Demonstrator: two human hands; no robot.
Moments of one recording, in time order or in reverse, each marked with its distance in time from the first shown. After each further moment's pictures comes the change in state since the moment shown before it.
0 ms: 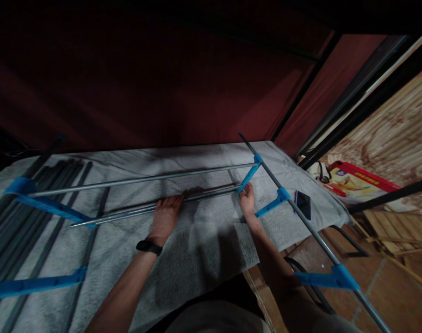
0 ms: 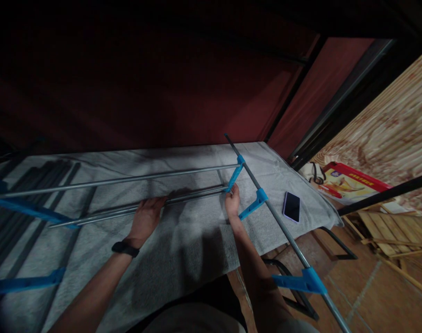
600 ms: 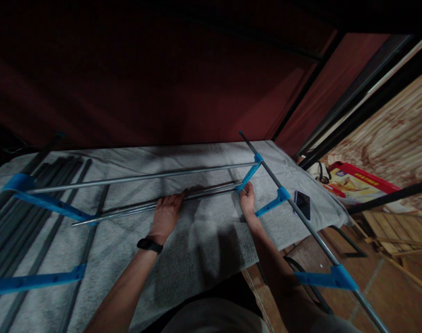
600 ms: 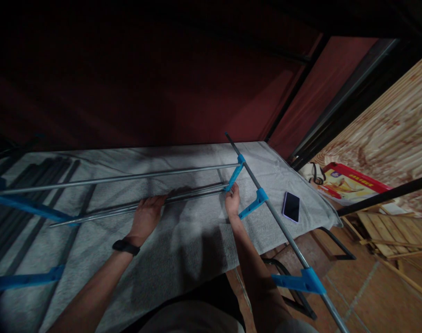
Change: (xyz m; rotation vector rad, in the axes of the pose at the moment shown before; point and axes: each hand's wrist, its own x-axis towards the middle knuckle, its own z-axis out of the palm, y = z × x) left_hand 0.000 0.005 0.000 0.017 -0.014 -0.017; right_hand -0.001 -0.004 -0.001 0.000 0.015 0.030
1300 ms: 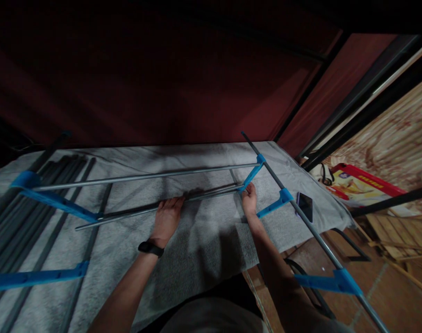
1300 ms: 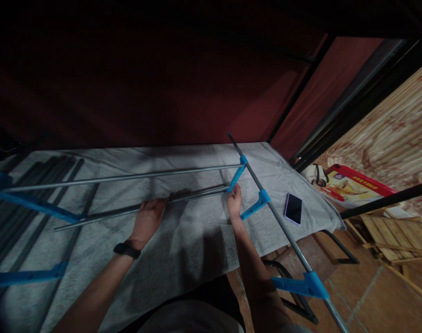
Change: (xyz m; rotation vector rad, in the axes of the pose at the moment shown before) left_hand -0.010 0.001 0.005 -0.021 -0.005 -0.035; right_hand 0.001 0.007 -0.002 0.016 -0.004 0.011
